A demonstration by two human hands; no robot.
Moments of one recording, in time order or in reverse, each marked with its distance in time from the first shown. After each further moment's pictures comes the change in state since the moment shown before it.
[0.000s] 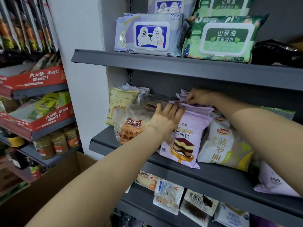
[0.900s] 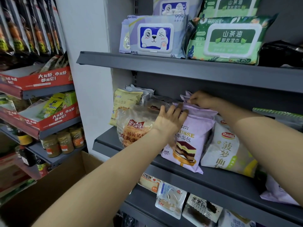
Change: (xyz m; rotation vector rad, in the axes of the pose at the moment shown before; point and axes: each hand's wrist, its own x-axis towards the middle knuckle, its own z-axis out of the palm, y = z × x) left_hand -0.001 0.004 -0.006 0.004 -0.036 -0.021; right_hand 0.015 0.004 0.014 0.181 0.103 0.131
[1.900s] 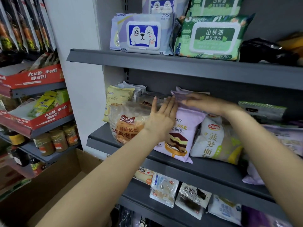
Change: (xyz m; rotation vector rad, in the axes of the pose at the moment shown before) left_hand -0.012 0.013 -0.004 -0.094 0.058 -0.066; right_hand -0.093 -0.001 -0.014 0.217 -0.104 -0.153
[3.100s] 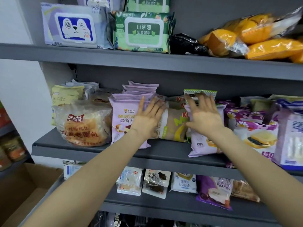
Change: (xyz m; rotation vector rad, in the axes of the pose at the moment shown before) left_hand 0.031 0.096 0.011 0.011 0.327 0.210; right_hand -0.144 0.084 -0.004 -0.929 0.510 0.291
